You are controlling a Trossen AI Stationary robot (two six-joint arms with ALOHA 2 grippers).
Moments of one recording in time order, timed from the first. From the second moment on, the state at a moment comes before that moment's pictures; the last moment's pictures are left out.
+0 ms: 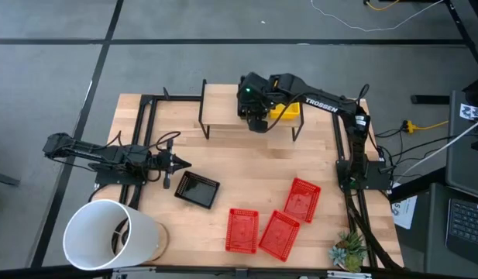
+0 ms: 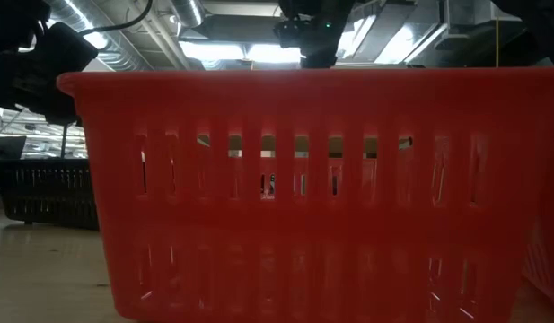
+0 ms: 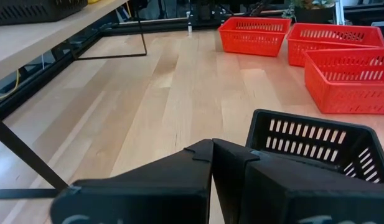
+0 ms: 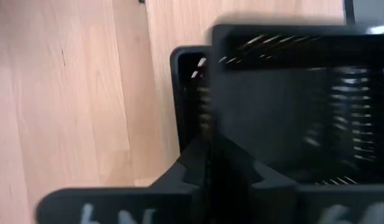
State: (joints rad) left arm -0.14 0.24 0.01 0.04 -0.23 0.03; right arm -0.34 1.97 2.04 -1.20 0.09 -0.29
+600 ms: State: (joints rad) left arm -0.14 0.24 0.01 0.04 -0.23 0.03; right arm -0.24 1.97 2.20 -1.36 0.08 -0.14
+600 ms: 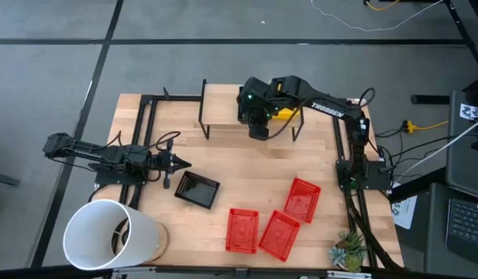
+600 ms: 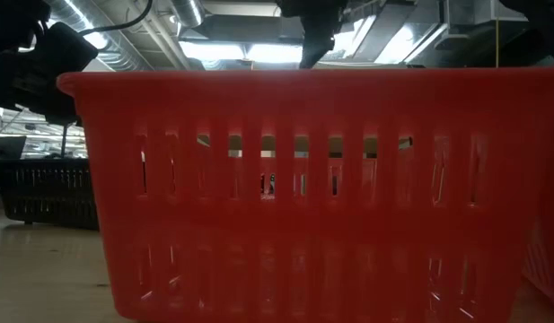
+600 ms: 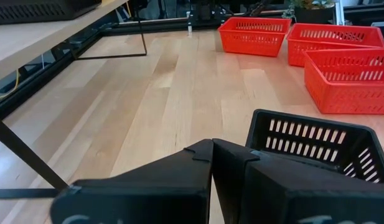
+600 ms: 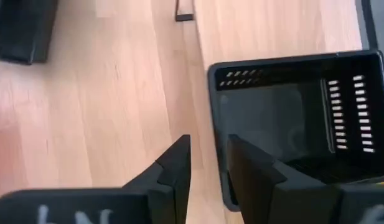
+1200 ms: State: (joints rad) left arm -0.14 0.24 0.01 0.04 -0.23 0.01; right arm 0.07 1.97 1.69 -0.49 -0.35 -0.38
